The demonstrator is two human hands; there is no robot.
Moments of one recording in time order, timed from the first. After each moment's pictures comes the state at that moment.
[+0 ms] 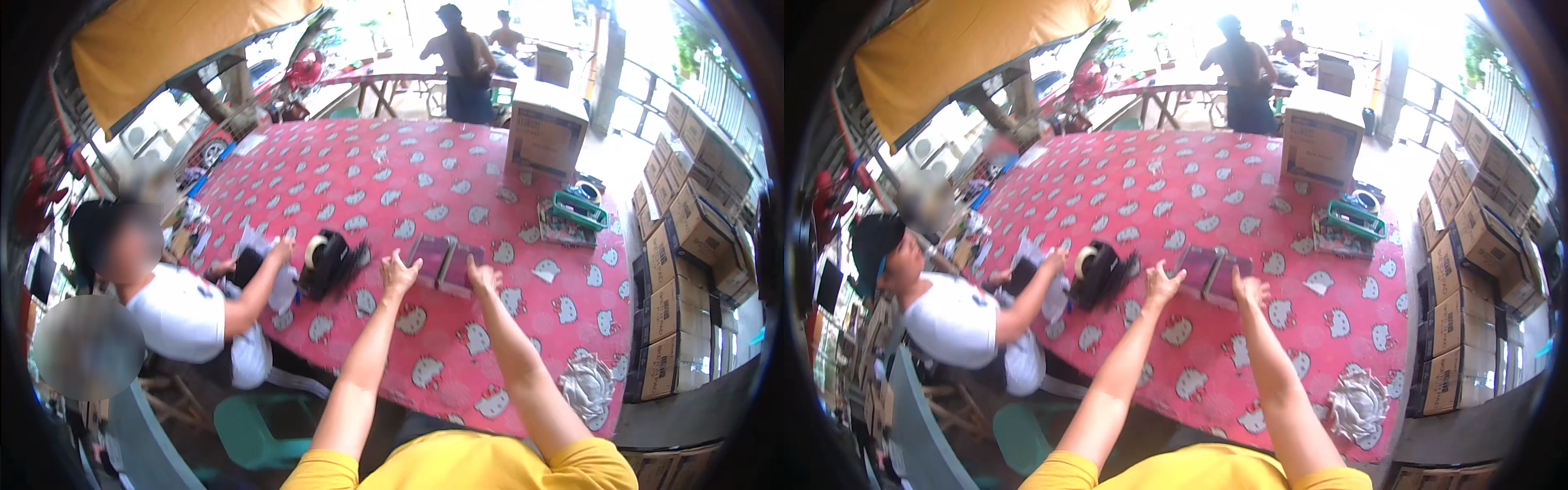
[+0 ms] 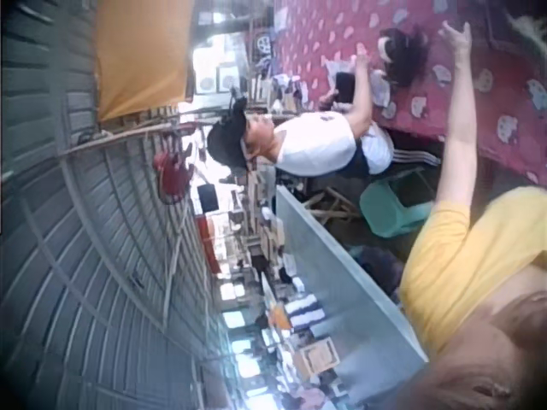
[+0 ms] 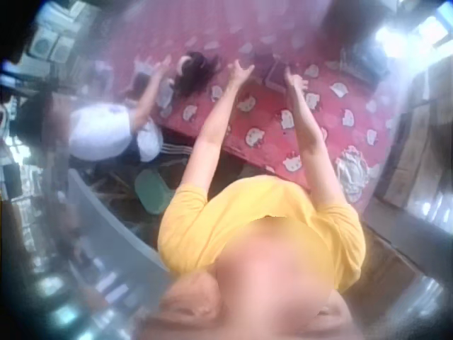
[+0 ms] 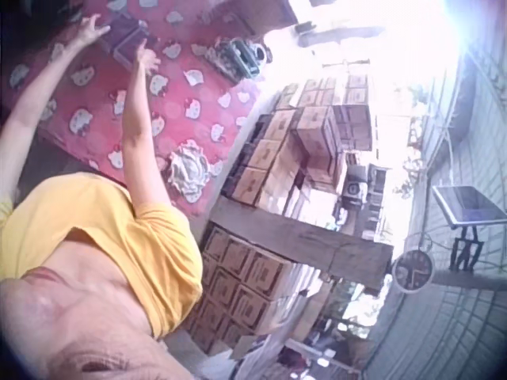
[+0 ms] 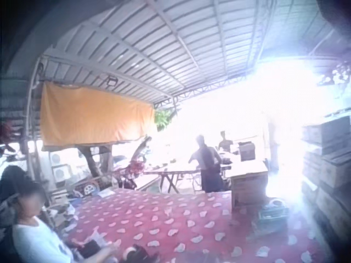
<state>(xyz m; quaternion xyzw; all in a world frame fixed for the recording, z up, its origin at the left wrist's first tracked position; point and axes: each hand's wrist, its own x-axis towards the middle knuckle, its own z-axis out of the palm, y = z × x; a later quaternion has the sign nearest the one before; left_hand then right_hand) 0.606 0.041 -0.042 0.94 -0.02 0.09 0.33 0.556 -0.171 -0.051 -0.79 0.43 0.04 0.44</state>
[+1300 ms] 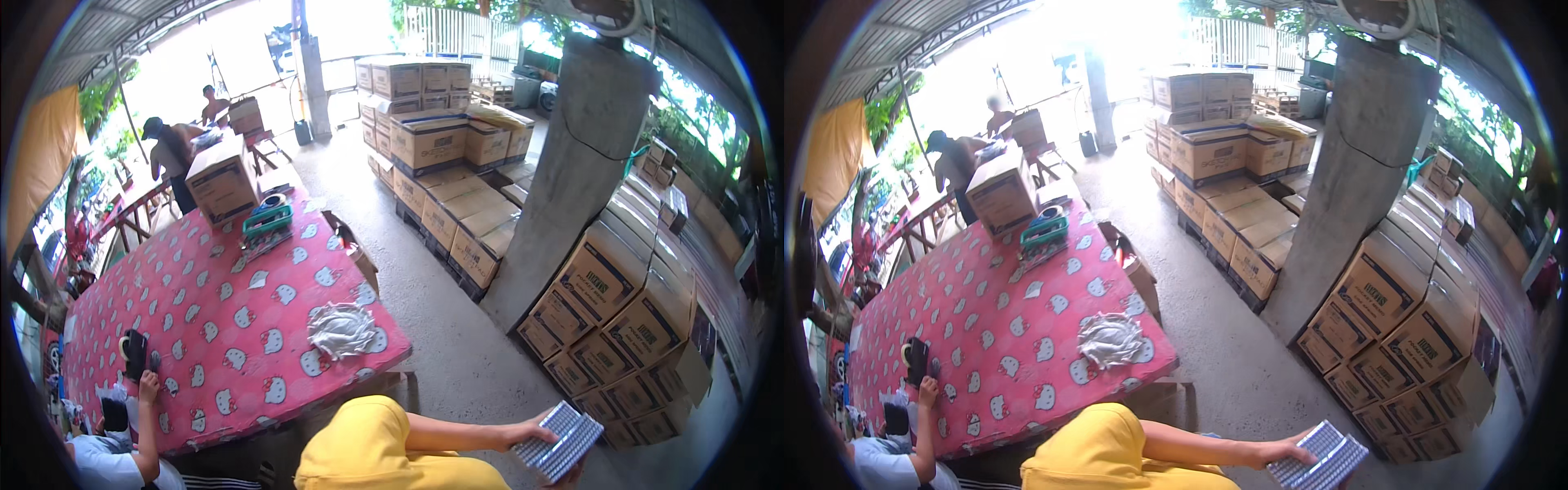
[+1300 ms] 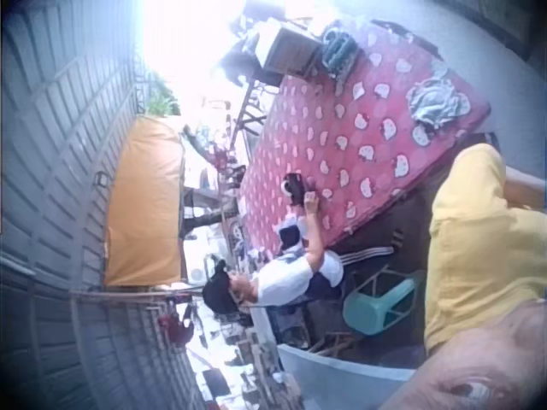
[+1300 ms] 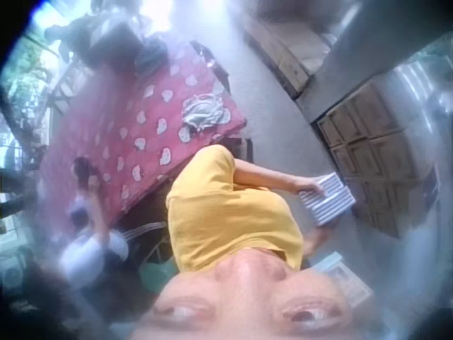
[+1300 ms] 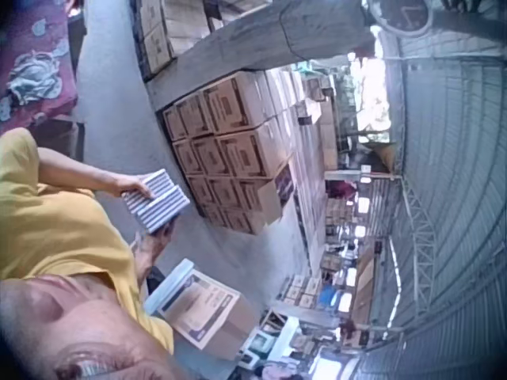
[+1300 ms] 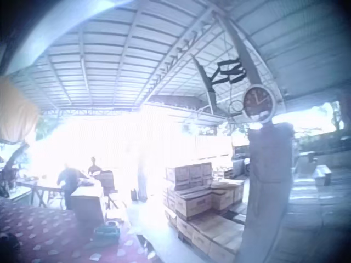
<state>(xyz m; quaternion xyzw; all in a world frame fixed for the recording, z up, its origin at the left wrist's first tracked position) -0.251 -0.239 0.051 0.13 -0.35 -0.91 0.16 -0.431 -0.114 0.006 -0.16 0.40 -0.79 0.43</state>
